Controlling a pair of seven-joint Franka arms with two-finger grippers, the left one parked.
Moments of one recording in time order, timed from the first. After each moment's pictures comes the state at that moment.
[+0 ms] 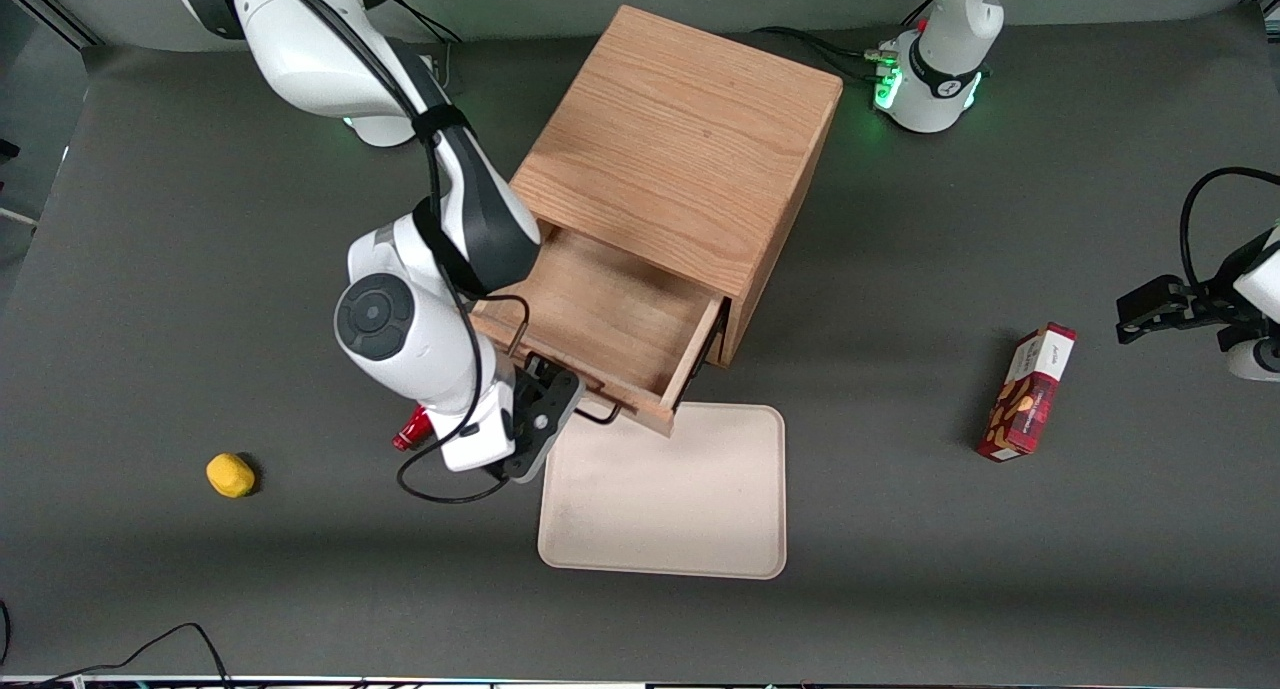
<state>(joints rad) 0.61 0.72 -0.25 -1.17 0.32 2.04 -0.70</state>
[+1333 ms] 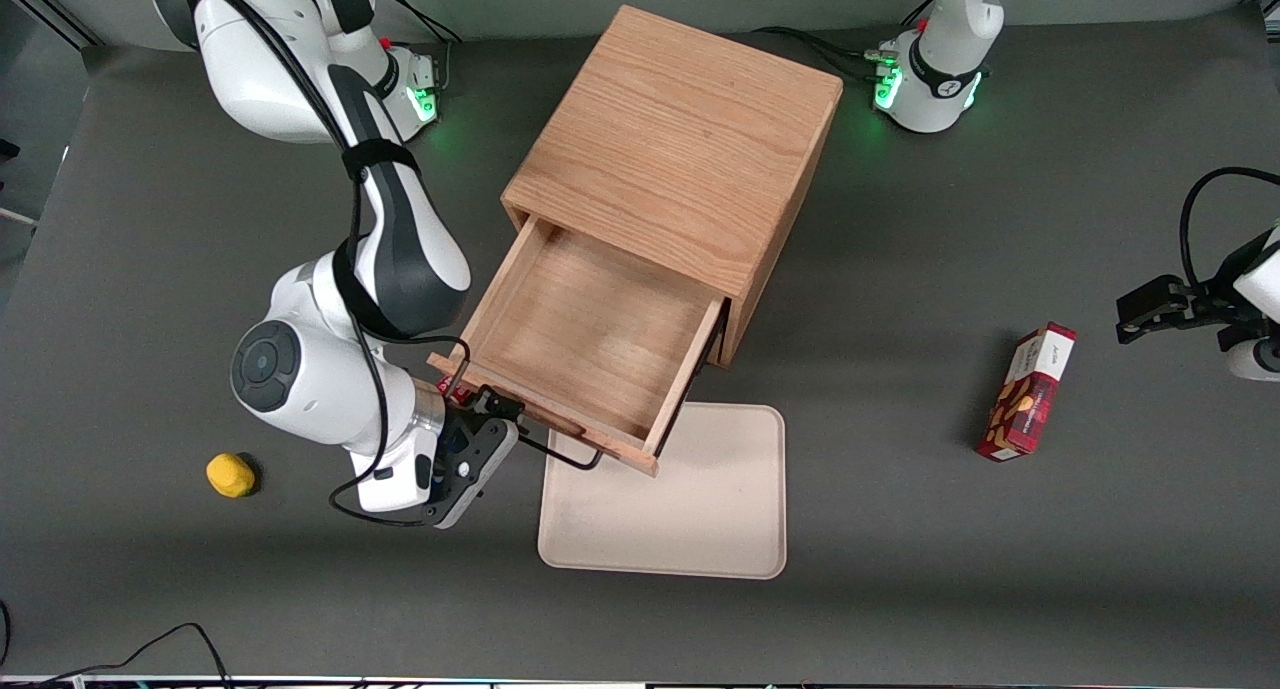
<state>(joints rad) 0.52 0.73 -0.26 -1.12 0.48 1.95 -0.69</state>
